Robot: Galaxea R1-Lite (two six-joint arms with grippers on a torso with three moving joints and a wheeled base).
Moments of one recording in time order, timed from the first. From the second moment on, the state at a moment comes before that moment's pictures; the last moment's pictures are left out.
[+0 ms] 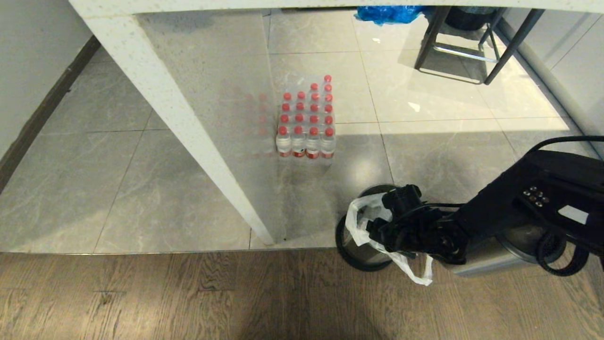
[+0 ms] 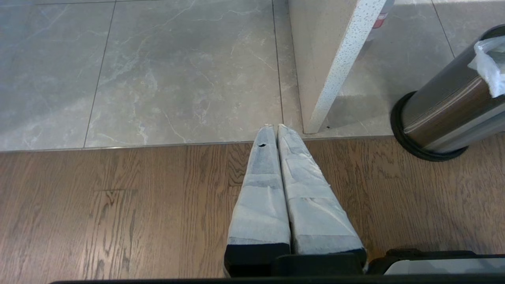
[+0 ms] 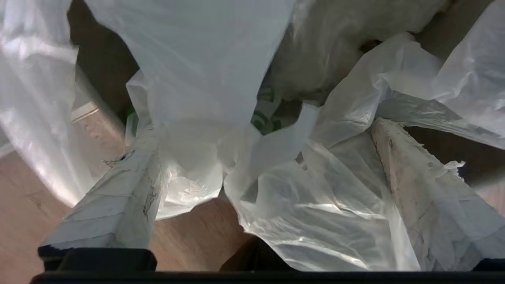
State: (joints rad) left arm 0.00 0.00 0.00 0.00 0.00 -0.01; right arm 0.42 2.24 -1.08 -0.36 -0.15 0.76
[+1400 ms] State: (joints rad) left arm 0.00 0.00 0.00 0.00 0.00 -0.01; right arm 0.38 2.34 -1.17 -0.39 -0.18 0.73
